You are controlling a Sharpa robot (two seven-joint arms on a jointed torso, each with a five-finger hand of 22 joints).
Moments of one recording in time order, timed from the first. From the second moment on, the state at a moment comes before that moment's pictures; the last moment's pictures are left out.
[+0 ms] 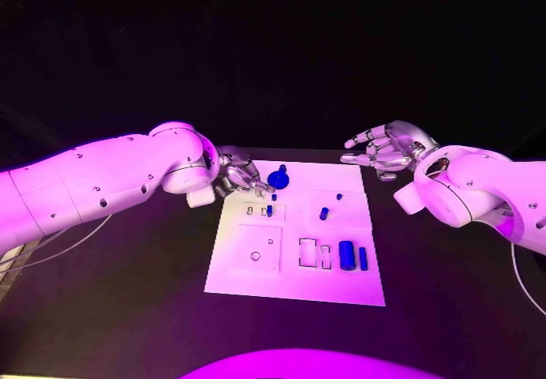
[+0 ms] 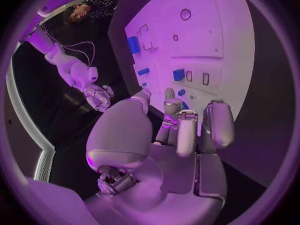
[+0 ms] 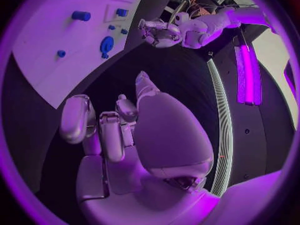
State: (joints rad) left arm 1.30 -0.78 0.01 1.42 -0.88 0.20 -0.45; left_hand 1.18 -0.04 0.15 0.29 0.06 0.80 0.11 0.69 0.66 1.11 0.04 1.22 0.93 1.47 -0.02 1.54 1.31 0.08 1.36 0.08 1.43 1.19; right arm 1.42 -0.83 -0.20 1.54 -0.60 -0.43 -0.03; right_hand 1.47 -0.10 0.07 0.28 0.06 0.78 0.18 0.18 0.43 1.20 0.10 1.23 1.07 1.47 0.01 1.50 1.31 0.08 1.37 0.12 1.21 1.28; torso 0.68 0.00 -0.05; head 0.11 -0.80
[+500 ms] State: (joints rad) left arm 1.35 -0.68 -0.04 1.35 -0.95 0.22 -0.54; left_hand 1.14 -0.03 0.11 0.30 0.06 0.79 0.11 0.70 0.68 1.08 0.04 1.19 0.89 1.47 -0.02 1.54 1.31 0.08 1.36 0.08 1.43 1.19; right arm 1.42 -0.83 -0.20 1.51 -0.59 -0.43 -0.02; right_hand 1.47 -0.10 0.07 0.28 0.06 0.78 0.18 0.18 0.43 1.19 0.10 1.23 1.06 1.47 0.01 1.50 1.31 0.08 1.36 0.13 1.18 1.26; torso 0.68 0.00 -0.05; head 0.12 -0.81
